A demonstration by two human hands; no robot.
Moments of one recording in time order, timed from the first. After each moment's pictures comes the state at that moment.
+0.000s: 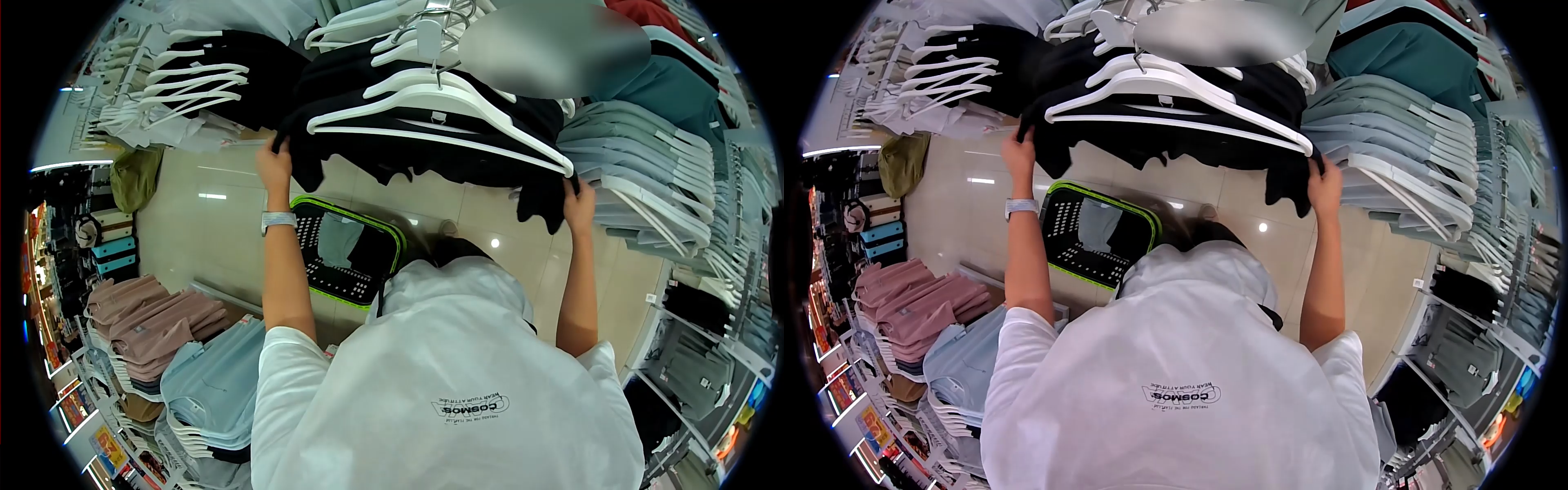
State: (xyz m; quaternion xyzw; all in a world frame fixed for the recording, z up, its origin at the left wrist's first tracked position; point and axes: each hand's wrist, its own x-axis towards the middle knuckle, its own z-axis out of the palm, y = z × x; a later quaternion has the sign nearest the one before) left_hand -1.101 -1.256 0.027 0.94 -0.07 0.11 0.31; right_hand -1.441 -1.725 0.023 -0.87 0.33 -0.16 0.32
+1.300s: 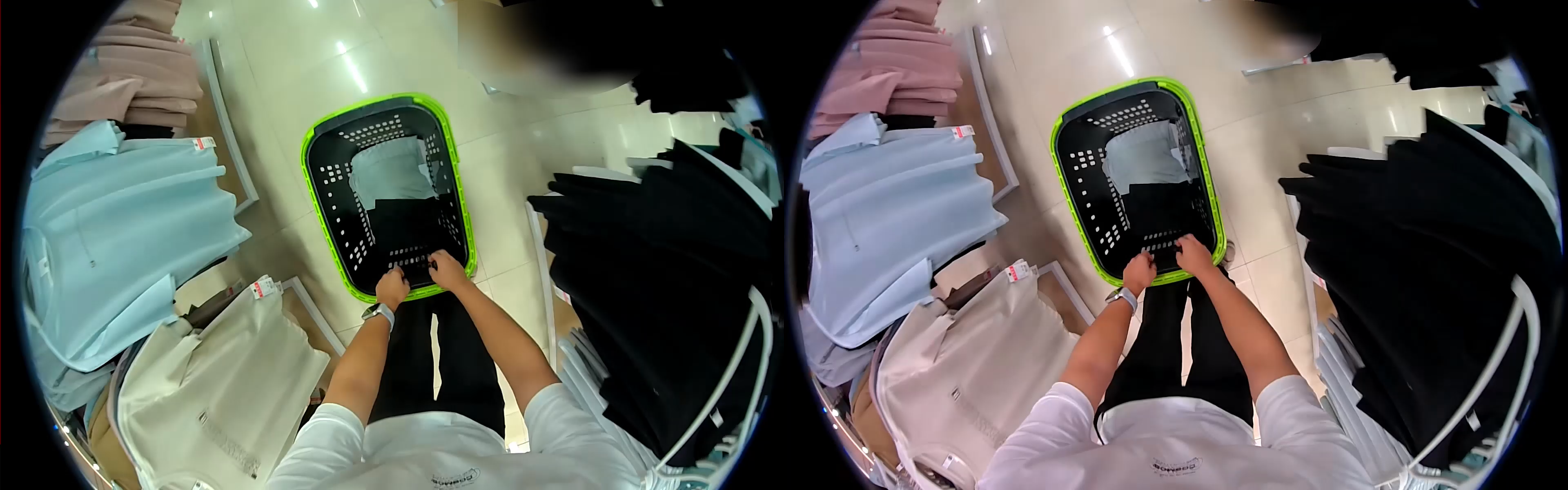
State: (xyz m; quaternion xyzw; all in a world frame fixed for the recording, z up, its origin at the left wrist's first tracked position) left_hand -1.458 -1.158 -0.442 0.84 0.32 -0.28 0.33; right_hand -1.338 -1.300 -0.445 -0.83 -0.22 0.42 0.28
